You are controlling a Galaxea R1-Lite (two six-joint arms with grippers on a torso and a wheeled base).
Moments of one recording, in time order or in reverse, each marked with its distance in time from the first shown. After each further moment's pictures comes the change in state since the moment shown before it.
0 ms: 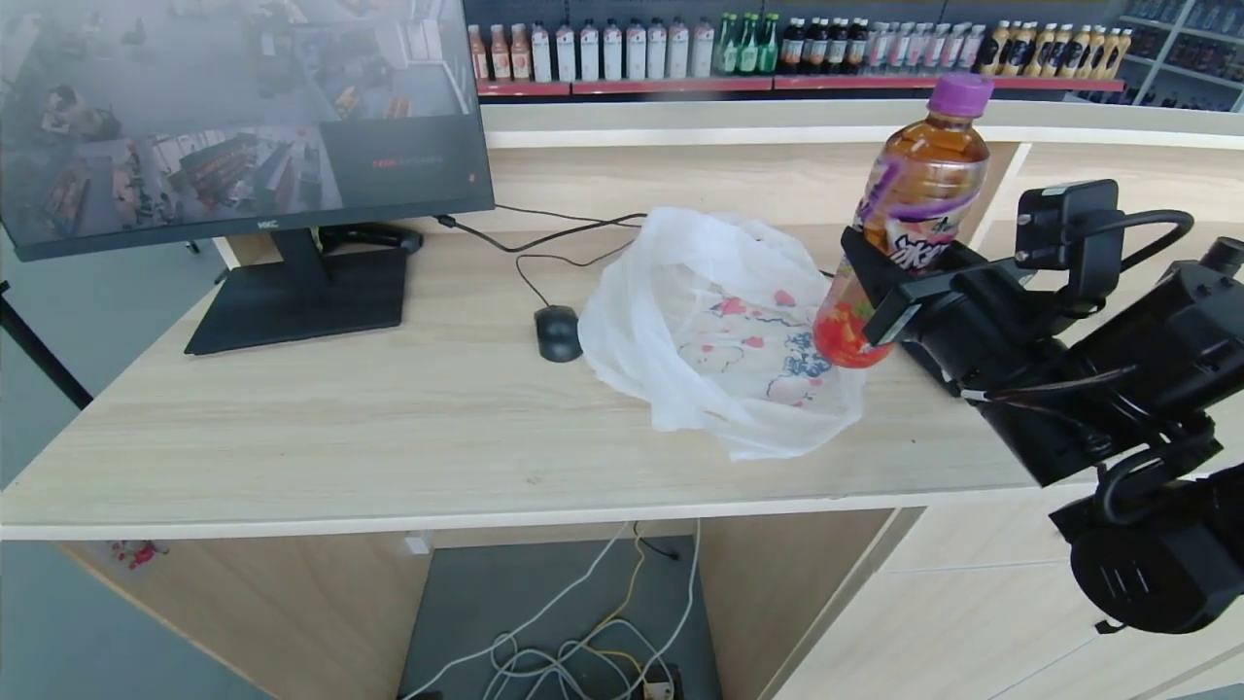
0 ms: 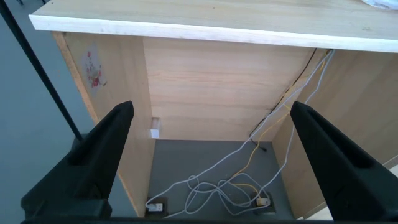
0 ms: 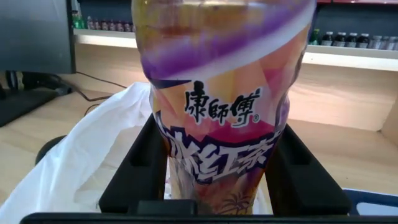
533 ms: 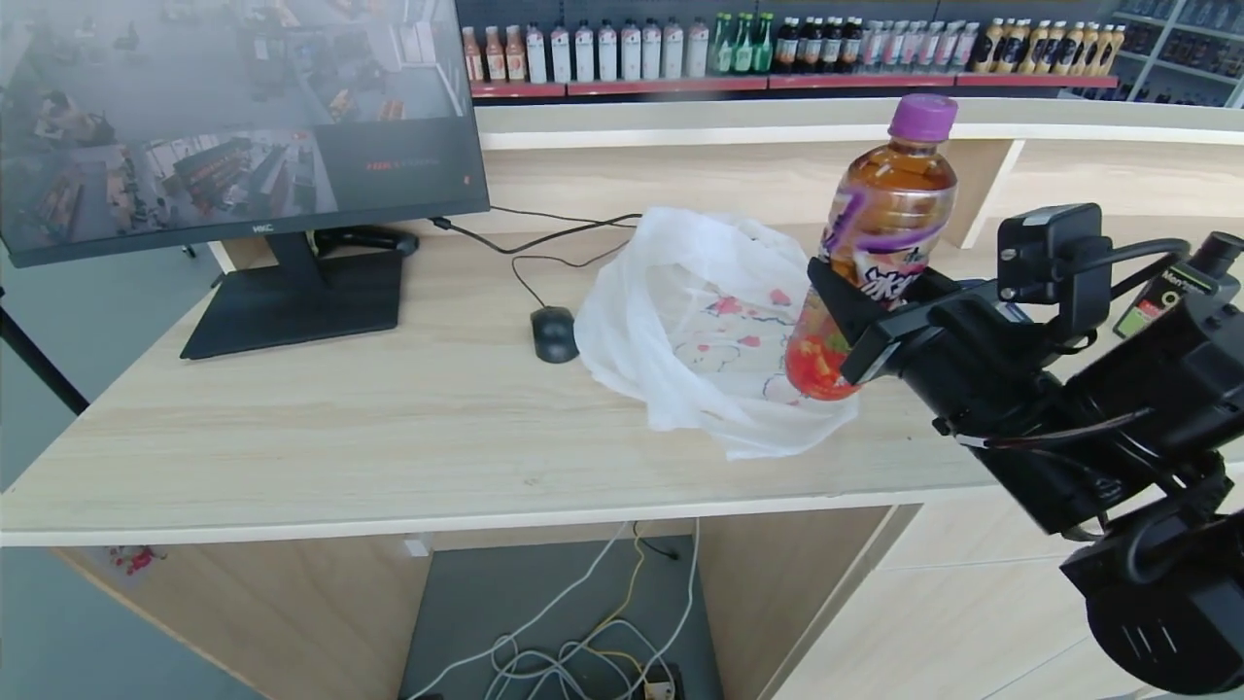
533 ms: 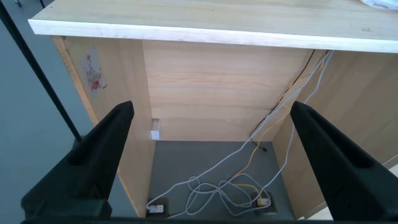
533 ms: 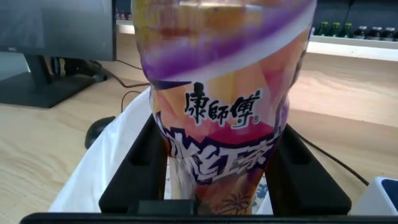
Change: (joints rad) left arm 0.001 0.000 0.000 -0.001 -0.001 0.001; right arm 0.104 -0.026 0.067 0.000 0.003 -0.027
